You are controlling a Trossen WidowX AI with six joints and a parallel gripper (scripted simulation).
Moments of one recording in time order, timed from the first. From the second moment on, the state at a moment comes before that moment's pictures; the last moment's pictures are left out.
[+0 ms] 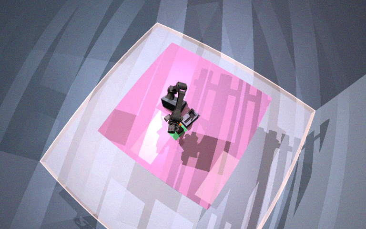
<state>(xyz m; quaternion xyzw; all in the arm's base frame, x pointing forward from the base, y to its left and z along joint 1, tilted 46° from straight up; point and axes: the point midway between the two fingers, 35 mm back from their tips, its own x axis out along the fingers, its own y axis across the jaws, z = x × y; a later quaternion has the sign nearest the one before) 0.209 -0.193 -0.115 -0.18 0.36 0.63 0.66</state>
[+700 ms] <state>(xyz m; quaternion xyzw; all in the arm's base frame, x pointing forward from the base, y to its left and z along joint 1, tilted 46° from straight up) 0.207 -0.172 -0.139 -0.18 0.36 0.63 0.66</state>
